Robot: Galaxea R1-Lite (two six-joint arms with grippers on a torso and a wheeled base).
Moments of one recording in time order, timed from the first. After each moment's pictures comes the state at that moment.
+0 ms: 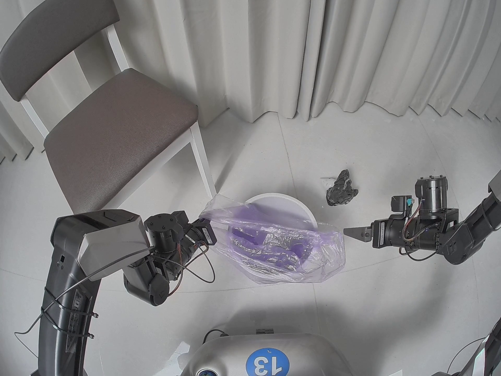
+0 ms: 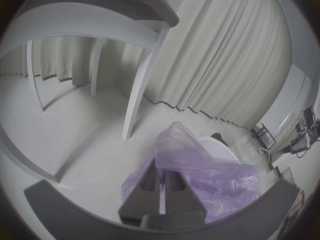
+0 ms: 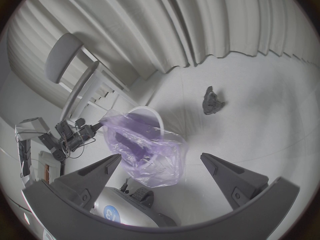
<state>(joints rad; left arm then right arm) -0.35 2.55 -1.00 -1.46 -0.02 -0.31 0.19 1.95 -0.71 -0.67 0.33 0.16</state>
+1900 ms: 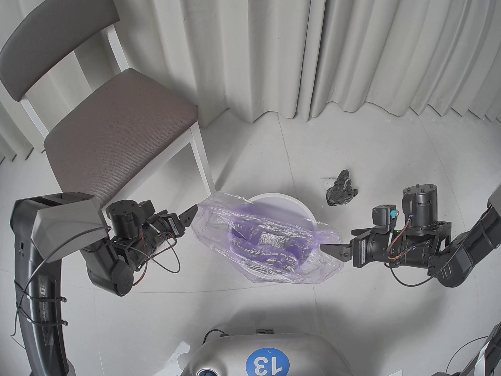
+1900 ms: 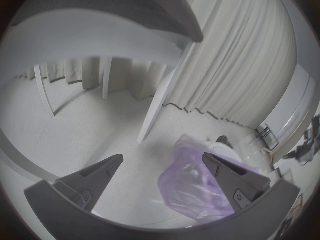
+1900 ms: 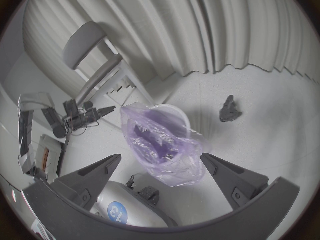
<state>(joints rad) -0.20 2.33 -0.78 -1.39 -0.17 -0.34 0.40 1.90 -0.64 -0.77 0.23 0.09</state>
